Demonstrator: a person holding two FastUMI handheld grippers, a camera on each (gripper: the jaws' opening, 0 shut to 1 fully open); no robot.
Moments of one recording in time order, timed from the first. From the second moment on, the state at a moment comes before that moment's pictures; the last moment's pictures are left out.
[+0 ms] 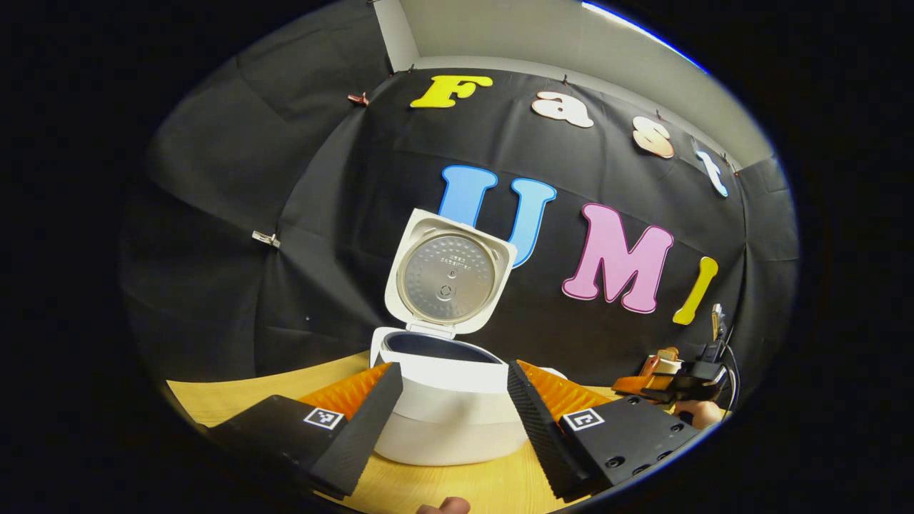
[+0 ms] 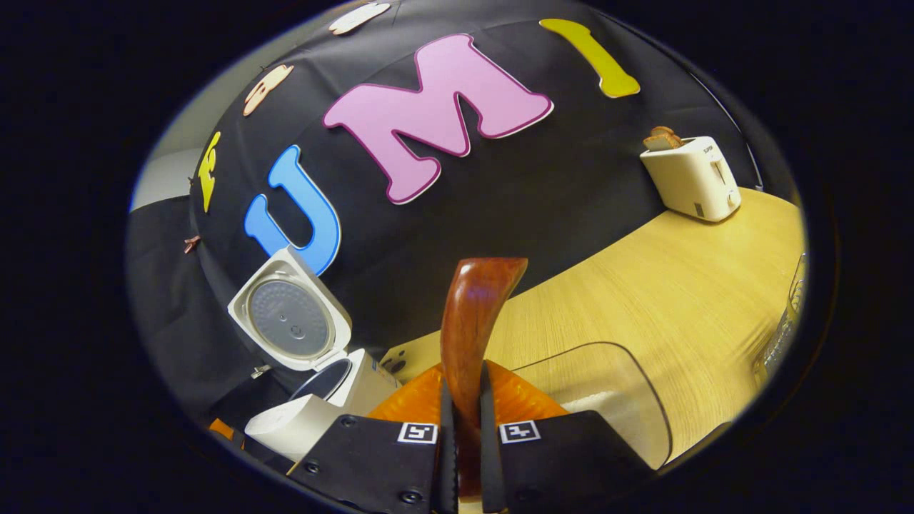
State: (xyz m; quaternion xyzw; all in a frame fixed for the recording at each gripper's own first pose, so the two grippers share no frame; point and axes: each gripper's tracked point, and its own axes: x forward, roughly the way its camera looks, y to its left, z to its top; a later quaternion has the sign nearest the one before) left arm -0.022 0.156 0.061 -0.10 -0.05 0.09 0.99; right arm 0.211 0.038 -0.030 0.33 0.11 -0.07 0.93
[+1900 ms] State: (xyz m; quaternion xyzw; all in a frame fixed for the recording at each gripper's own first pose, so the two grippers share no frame) left arm -0.034 0.225 0.042 -0.12 -0.03 0.14 0.98; right arm 0.421 0.260 0.103 0.19 0.05 0.02 0.98
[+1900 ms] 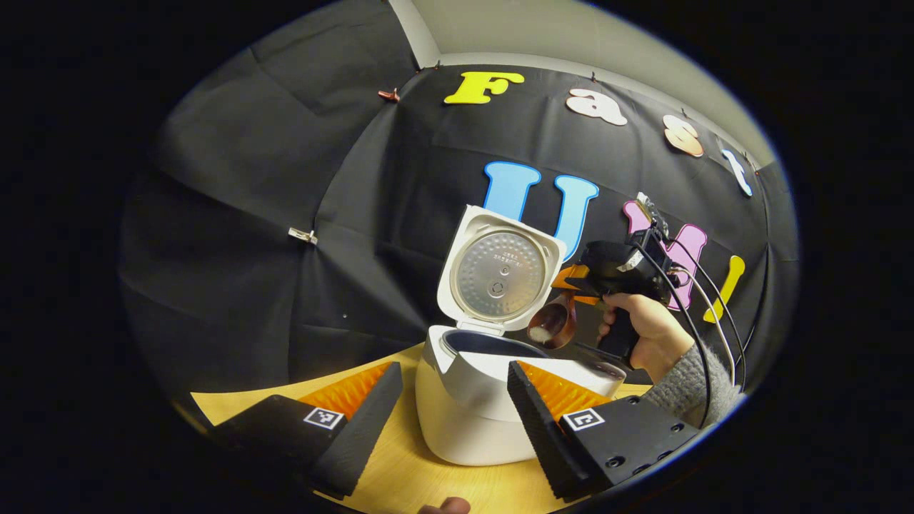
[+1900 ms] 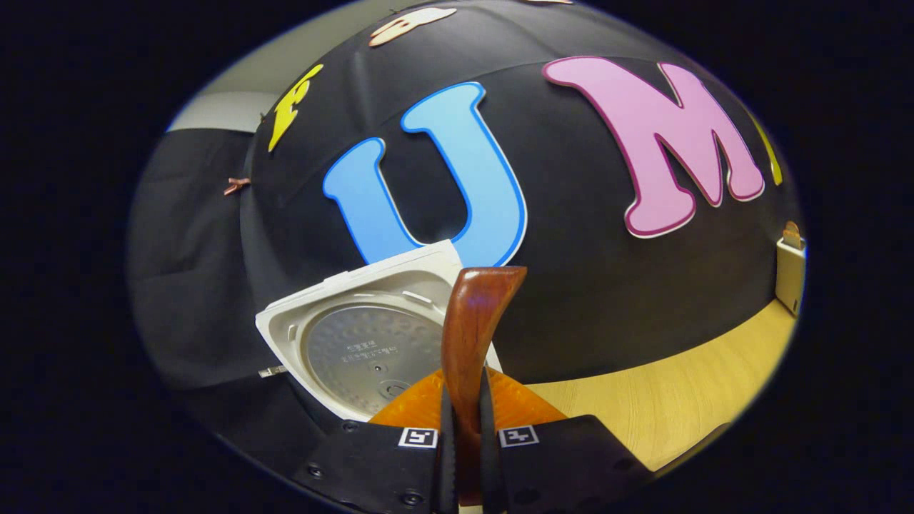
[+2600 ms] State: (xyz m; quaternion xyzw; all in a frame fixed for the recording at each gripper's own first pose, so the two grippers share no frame) left arm -0.037 0.229 0.037 -0.13 -0.02 0.14 0.98; right arm 0.400 0.337 0.130 -0.05 -0.01 0.11 0.99
